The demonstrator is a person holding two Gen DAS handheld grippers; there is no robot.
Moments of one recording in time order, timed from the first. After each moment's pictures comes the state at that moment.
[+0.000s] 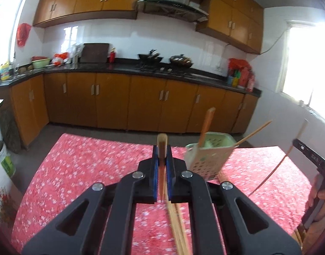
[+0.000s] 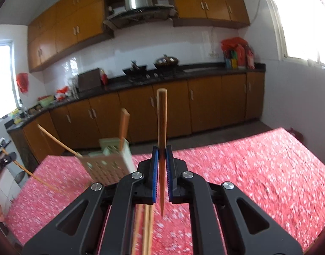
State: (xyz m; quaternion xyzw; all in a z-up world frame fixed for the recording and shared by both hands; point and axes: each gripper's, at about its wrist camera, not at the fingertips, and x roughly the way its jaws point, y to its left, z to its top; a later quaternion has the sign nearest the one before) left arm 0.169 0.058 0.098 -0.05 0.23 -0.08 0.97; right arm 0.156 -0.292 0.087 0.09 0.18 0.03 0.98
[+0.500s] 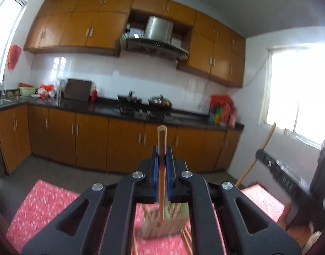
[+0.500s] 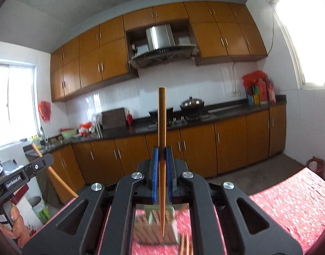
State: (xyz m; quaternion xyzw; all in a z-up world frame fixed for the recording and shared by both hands) left arm 0.210 -0.024 0.200 -0.07 0.09 -0.10 0.99; right arm 0.195 -0.249 0.162 0.11 0.04 0.08 0.99
